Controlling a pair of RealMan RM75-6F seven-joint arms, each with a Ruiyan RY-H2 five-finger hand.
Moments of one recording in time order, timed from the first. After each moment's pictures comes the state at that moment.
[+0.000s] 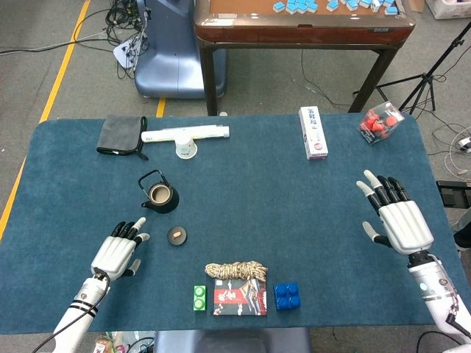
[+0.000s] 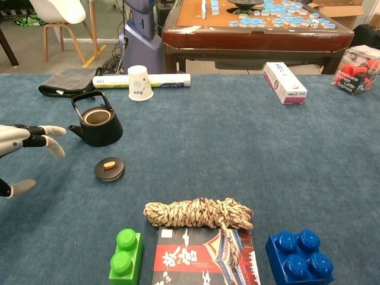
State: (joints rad) left arm -0.42 -1.33 -0.07 -1.82 1.13 1.09 0.61; right arm 0.30 -1.02 0.13 -1.74 -1.45 1.26 -0.19
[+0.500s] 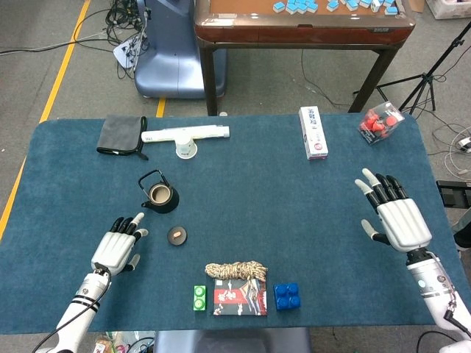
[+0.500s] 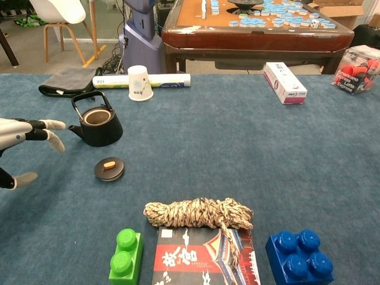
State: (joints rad) left arm -0.46 -1.35 -0.08 -1.82 1.04 1.11 0.67; right arm 0.32 -1.03 0.12 -1.72 -1.45 1.25 -0.18
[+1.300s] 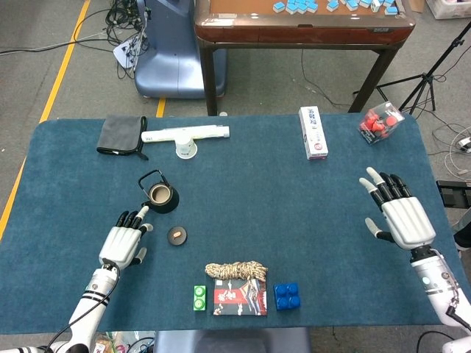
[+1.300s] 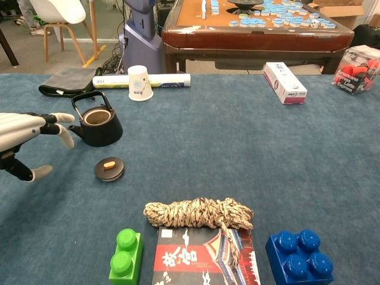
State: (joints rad) left arm -0.49 -1.45 -0.08 -1.74 1.04 1.18 0.65; right arm 0.33 -1.04 0.11 -1.65 -1.45 1.24 -0.11
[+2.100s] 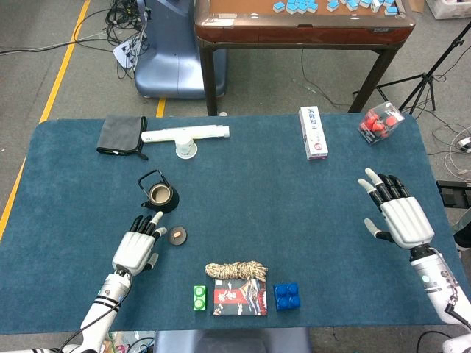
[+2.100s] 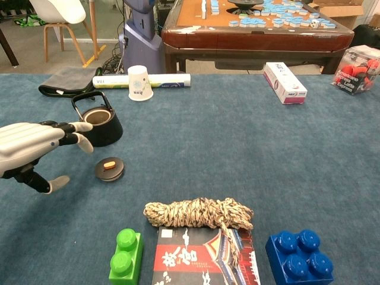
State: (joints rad) left arm -0.51 -1.53 -0.04 -1.71 1.10 1.21 0.69; right arm 0.34 -1.05 0.10 -1.61 -1.46 1.24 -0.06
